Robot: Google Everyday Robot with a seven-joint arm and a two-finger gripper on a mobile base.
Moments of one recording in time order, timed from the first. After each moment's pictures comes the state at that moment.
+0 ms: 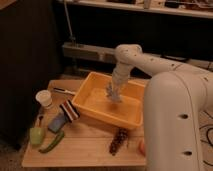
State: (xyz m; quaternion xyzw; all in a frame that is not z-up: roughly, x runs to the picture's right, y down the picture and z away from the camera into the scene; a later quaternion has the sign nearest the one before) arm 0.046 0.011 0.839 -0.35 0.16 0.62 0.68
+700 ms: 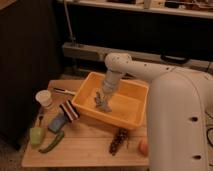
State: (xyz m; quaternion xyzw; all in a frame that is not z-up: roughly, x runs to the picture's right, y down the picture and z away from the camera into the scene) arm -0.003 0.068 0.815 -0.41 0.14 0.57 0.70
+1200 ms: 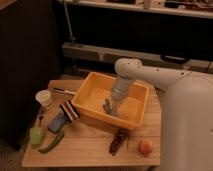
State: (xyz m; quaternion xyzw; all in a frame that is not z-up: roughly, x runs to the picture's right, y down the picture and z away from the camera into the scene) arm 0.059 0.106 0.790 -0.42 0.18 0.58 0.68
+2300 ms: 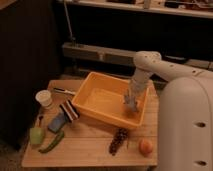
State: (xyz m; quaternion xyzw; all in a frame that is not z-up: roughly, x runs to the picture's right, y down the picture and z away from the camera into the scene) arm 0.166 0.046 0.830 -0.32 0.25 0.68 0.61
